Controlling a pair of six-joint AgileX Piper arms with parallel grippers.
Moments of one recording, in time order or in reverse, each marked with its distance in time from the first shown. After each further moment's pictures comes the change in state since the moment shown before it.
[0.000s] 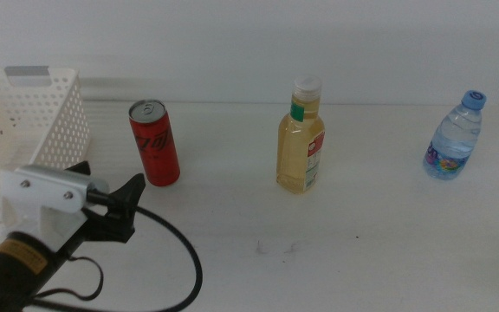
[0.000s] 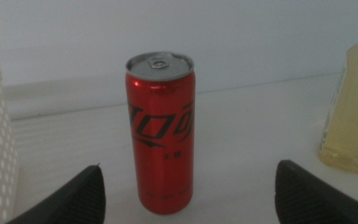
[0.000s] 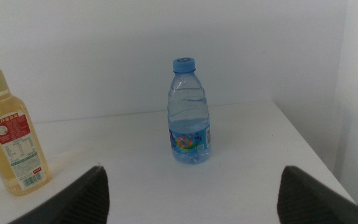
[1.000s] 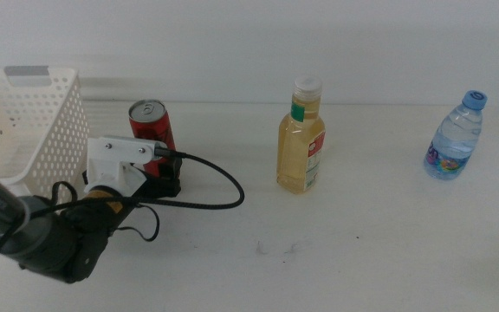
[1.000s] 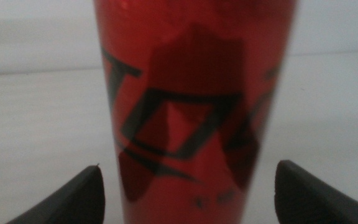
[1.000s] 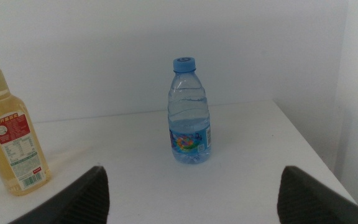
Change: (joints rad) left arm -0.059 0.531 -0.447 -0.114 0.023 -0.013; right arm 0.000 0.000 0.000 0.000 0.000 0.000
